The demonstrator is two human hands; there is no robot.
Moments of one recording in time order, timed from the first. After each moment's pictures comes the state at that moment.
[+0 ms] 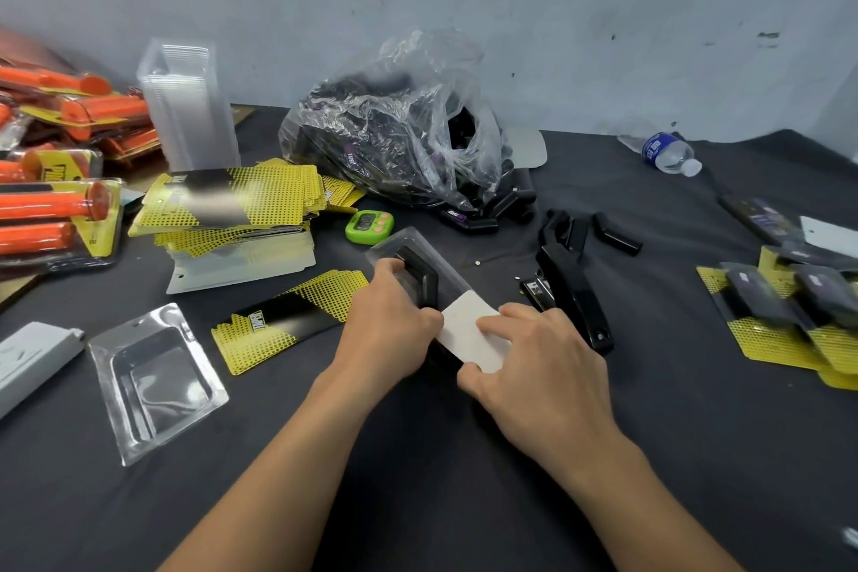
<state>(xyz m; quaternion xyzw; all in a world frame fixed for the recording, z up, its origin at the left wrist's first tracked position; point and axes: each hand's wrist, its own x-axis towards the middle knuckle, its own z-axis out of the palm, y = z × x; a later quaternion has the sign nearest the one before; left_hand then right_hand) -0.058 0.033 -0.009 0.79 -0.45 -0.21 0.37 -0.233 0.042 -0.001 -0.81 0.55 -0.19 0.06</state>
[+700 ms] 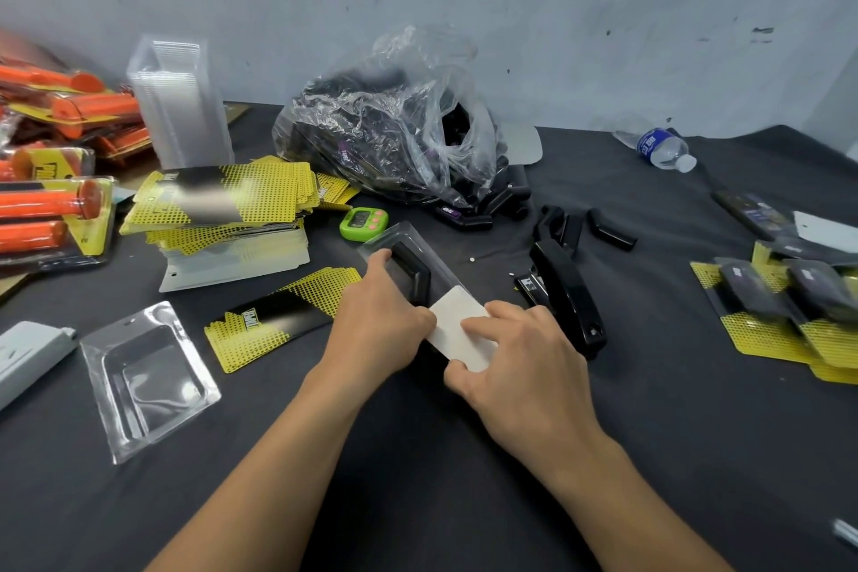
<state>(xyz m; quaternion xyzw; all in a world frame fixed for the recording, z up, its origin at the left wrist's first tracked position) -0.056 0.033 -0.009 0.80 -0.46 -0.17 0.35 -0.229 0.046 -0.007 -0.82 0.53 -0.21 0.08</state>
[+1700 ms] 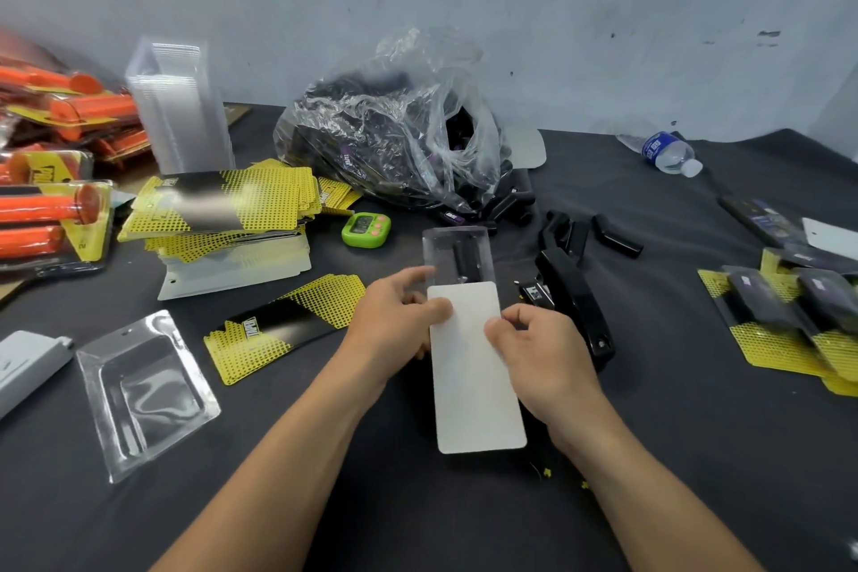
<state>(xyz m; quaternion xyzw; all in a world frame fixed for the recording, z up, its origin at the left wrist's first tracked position) -0.056 0.027 -0.015 0.64 -0.43 -0.38 0.51 -0.234 0.016 -0.004 -0.66 0.55 -0.32 0.39</state>
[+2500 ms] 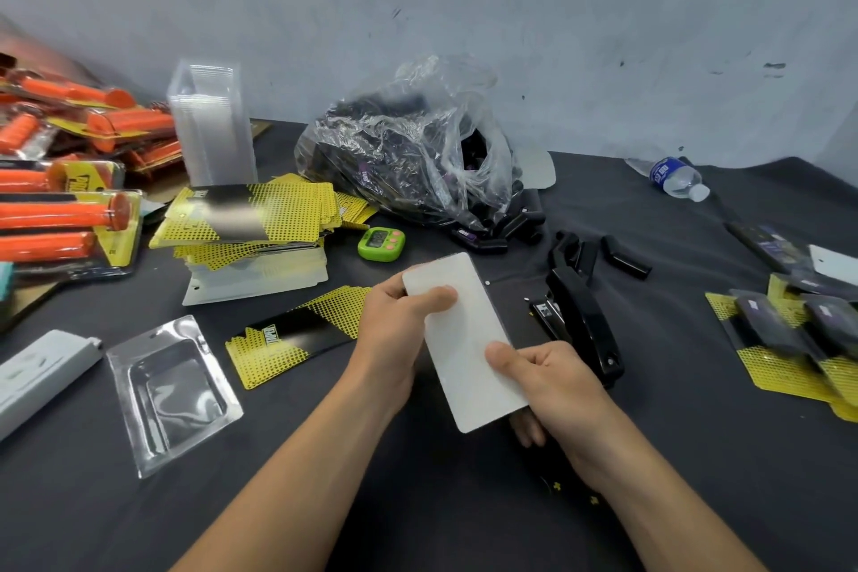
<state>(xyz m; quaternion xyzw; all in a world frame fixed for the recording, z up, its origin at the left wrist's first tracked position) -0.067 0.041 0.011 0.51 -0.27 -0.47 0.67 -0.242 0.027 -0.001 -0.64 0.45 -0.27 0.56</state>
